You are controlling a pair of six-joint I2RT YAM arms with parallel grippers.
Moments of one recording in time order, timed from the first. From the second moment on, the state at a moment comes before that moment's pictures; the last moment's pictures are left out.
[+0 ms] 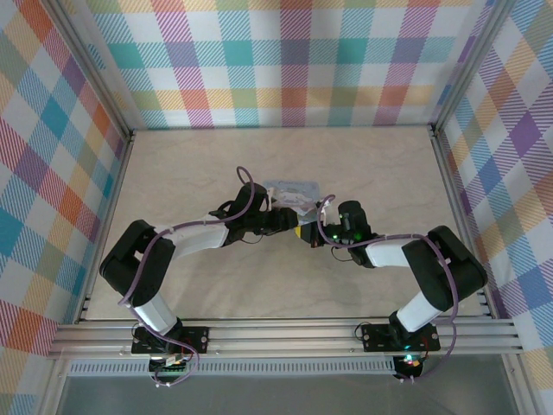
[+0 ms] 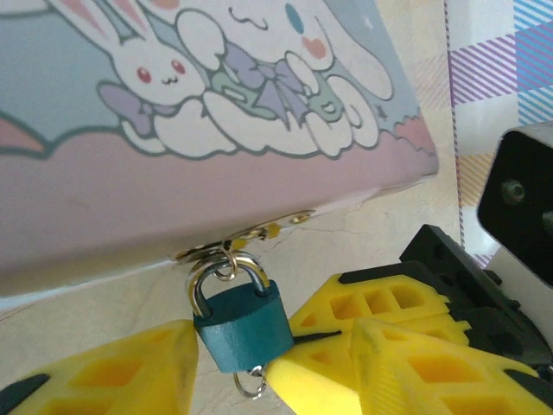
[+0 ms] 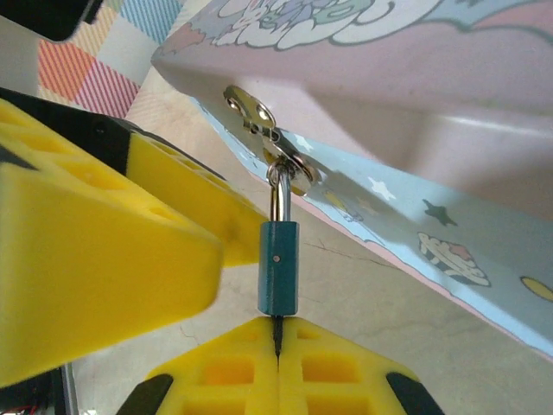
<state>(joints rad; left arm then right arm) -0.66 1.66 0.92 0.07 0.39 -0.84 0.51 1.57 0.50 0.57 -0.58 0.53</state>
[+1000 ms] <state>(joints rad) -0.69 1.43 0.63 0.17 0.19 -1.43 0.51 1.54 0.59 0.23 -0.59 0.68</state>
